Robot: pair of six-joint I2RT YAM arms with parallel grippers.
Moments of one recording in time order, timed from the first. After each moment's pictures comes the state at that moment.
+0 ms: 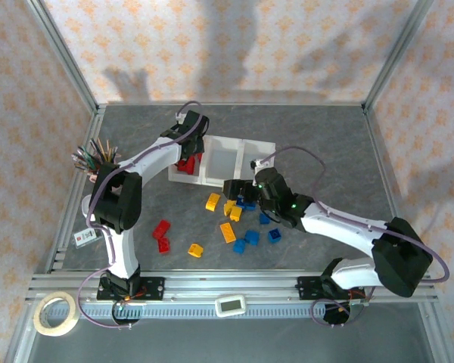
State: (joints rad) left arm -0.37 1.92 1.49 -0.51 -0.39 -0.46; right arm 0.79 1.30 0.73 0.04 0.07 0.64
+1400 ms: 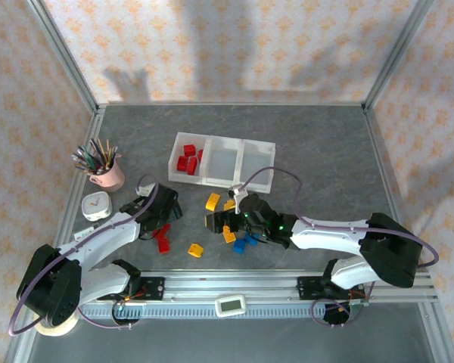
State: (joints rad) left arm -0.45 1.13 0.52 -0.55 -0.29 -0.86; right arm 1.03 1.36 0.61 0.23 0.01 0.66
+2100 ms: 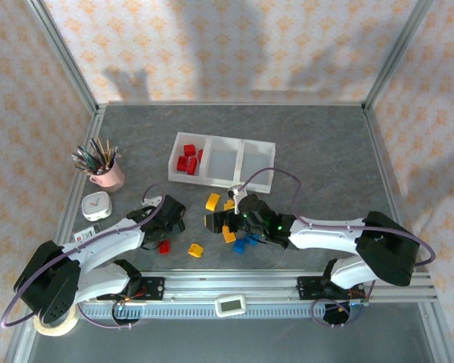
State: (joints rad) left arm -0.58 1.13 0.47 -0.59 -0.29 -0.98; right arm 1.03 1.39 0.61 0.25 0.01 0.67
